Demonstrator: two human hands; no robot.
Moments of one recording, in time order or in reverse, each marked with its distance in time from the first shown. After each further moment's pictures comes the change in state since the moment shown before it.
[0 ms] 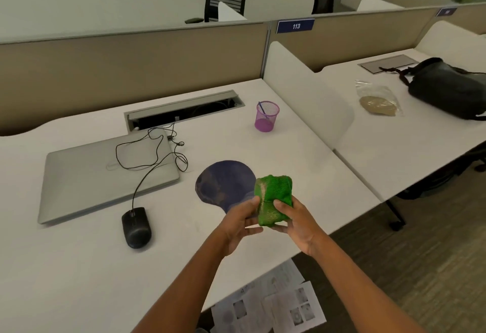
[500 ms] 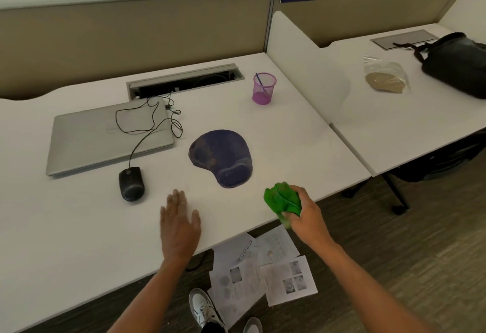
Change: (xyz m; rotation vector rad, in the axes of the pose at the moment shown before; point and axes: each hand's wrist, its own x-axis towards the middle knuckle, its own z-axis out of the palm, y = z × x) left_hand -0.071 -0.123 -0.050 1.121 0.826 0.224; right_hand -0.060 0.055 -0.081 -0.775 0.139 -0.344
